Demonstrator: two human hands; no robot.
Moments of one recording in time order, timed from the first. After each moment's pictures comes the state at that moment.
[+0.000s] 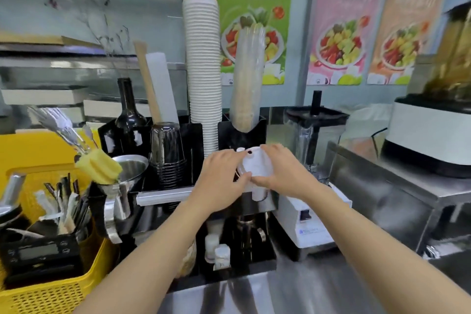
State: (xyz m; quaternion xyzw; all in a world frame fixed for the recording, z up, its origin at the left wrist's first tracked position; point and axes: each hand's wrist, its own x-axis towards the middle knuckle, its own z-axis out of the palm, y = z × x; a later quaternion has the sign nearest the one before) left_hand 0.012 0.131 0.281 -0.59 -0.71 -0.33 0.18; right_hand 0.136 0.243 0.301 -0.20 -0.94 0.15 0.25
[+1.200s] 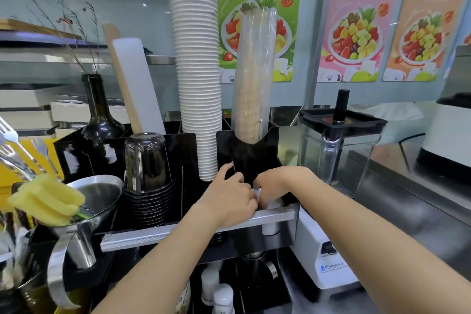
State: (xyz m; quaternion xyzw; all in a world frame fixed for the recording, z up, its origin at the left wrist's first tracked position) left_hand -0.051 0.212 0.255 -0.68 -0.72 -0.04 0.14; right_hand 0.033 0.315 0.301 -0.27 -0.94 0.05 -0.20
